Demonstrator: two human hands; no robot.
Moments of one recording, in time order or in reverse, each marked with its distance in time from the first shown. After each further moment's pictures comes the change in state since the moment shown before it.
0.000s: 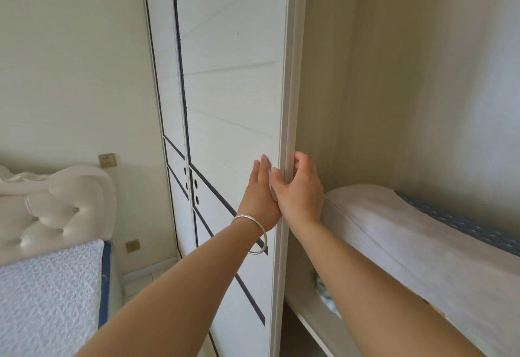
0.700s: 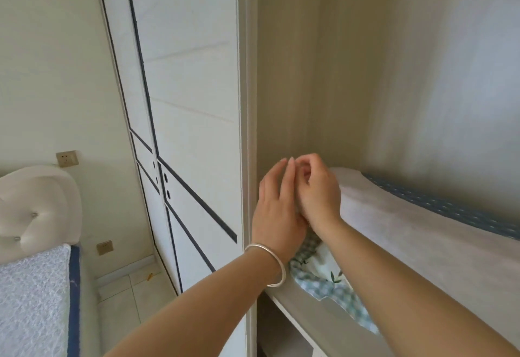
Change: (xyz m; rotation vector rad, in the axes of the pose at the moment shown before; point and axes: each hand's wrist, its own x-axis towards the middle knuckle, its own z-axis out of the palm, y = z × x) left_hand -0.049 0.049 0.068 0.057 0.215 0.323; right_hand 0.002 0.056 -0.067 -0.053 -0.036 0.028
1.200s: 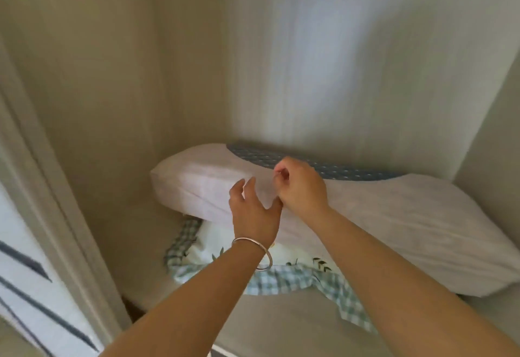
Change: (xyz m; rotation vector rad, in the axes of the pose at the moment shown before) left_hand -0.011 0.106 0.178 -0.468 -0.369 -0.372; right_hand -0.008 0.147 -0.161 -0.588 0.026 0.206
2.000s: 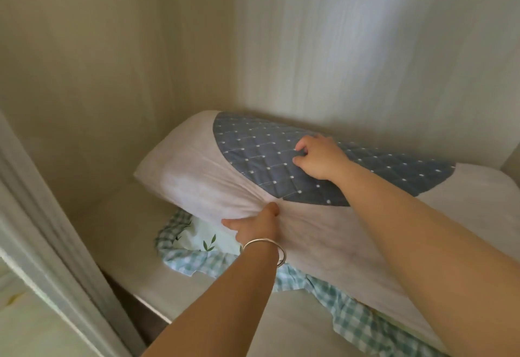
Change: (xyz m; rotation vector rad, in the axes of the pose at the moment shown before) left_hand 0.006 -0.026 0.072 -0.588 0.156 -0.946; right_hand 0.087 0.075 -0.007 -0.213 -0.435 0.066
